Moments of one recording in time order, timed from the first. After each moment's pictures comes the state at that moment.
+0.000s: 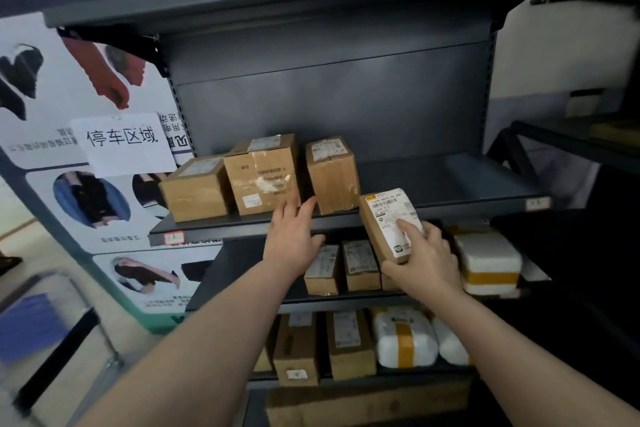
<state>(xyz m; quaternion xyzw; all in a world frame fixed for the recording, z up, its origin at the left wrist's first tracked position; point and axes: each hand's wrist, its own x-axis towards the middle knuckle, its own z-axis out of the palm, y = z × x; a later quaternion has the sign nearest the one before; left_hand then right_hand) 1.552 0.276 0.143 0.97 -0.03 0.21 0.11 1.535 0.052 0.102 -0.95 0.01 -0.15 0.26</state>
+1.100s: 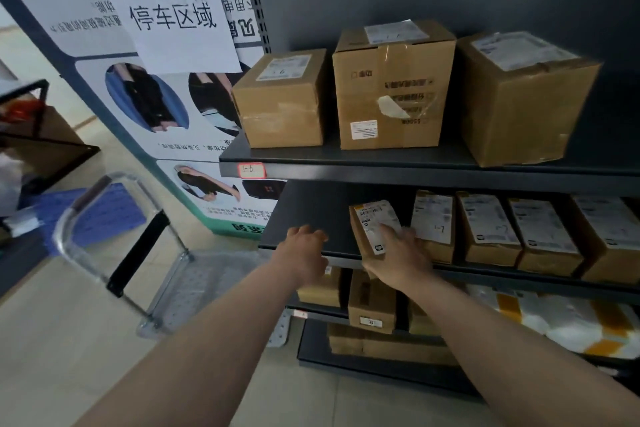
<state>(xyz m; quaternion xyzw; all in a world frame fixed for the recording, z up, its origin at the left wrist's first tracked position) 1.589 0.476 0.015 0.99 0.06 -0.11 0.09 1.646 0.299 -0.038 -0.97 -0.08 0.09 0.20</state>
